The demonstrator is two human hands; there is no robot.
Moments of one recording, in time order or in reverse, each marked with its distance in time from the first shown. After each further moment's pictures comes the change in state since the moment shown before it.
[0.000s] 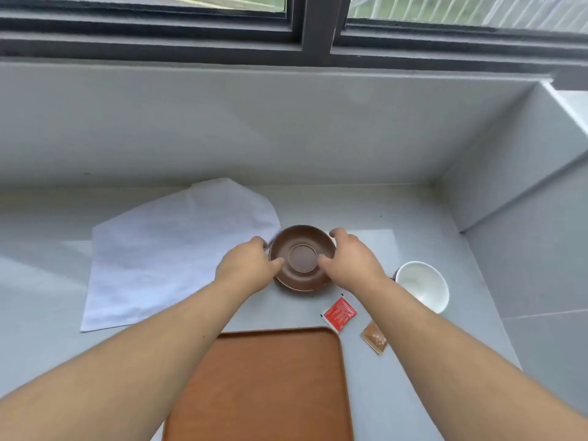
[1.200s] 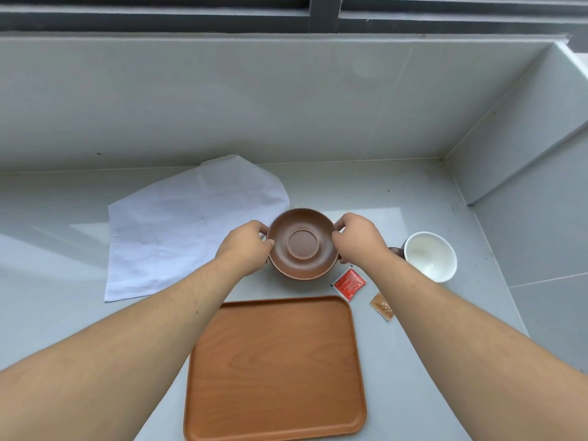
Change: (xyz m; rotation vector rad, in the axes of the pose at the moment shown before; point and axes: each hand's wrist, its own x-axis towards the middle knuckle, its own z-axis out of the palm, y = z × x) left_hand -0.018 -0.032 -0.007 -0.244 -0.078 -0.049; right_hand -0.015 -0.006 0.007 0.193 -0.030 0.146
